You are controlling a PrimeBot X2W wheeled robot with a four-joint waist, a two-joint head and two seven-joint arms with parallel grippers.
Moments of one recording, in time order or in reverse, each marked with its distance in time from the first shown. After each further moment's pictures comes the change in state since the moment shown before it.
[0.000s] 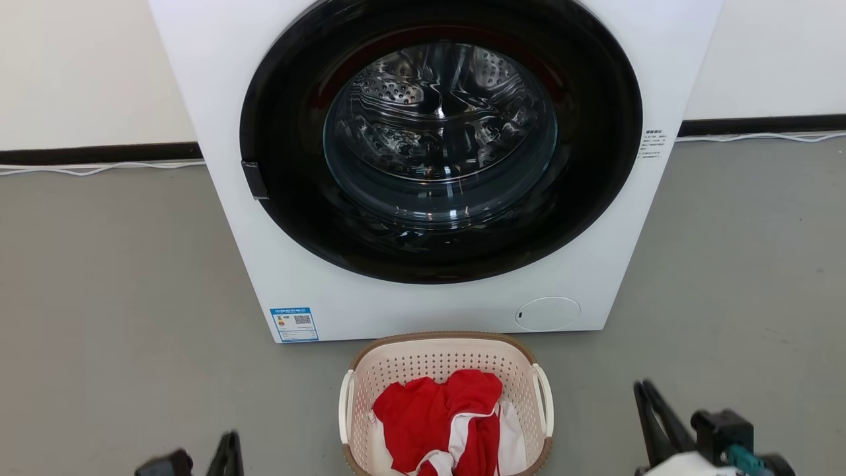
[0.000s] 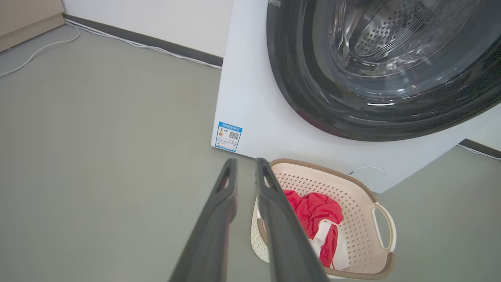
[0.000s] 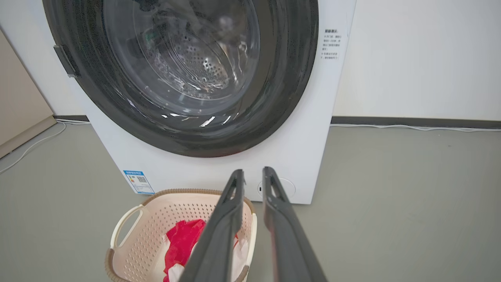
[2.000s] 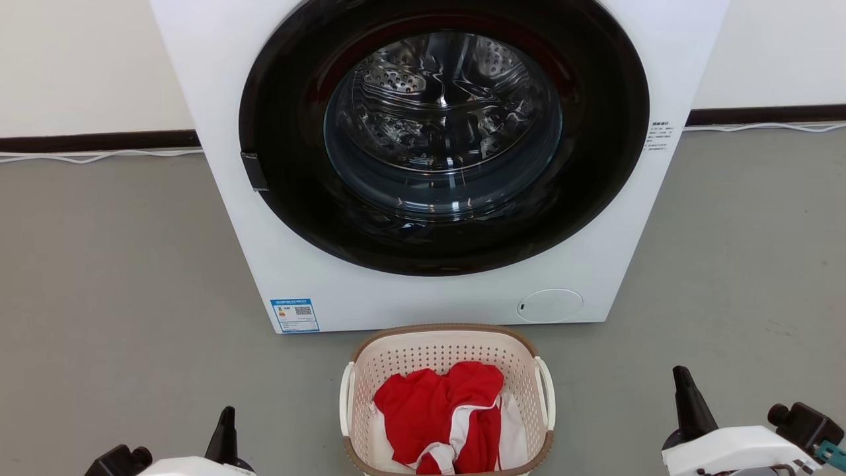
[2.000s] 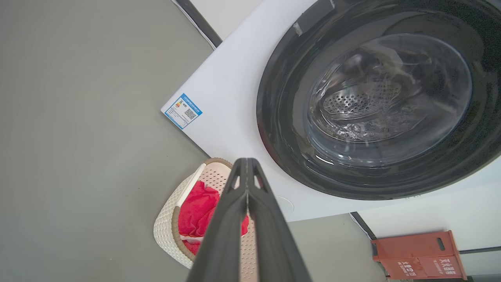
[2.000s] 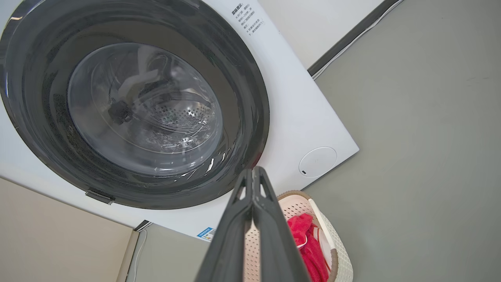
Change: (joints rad) left arm 0.022 -0.001 0.008 -0.135 -0.590 -0.040 0.173; right arm 0.020 0.003 -0.043 -0.088 0.735 0.000 0.163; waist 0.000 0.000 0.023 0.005
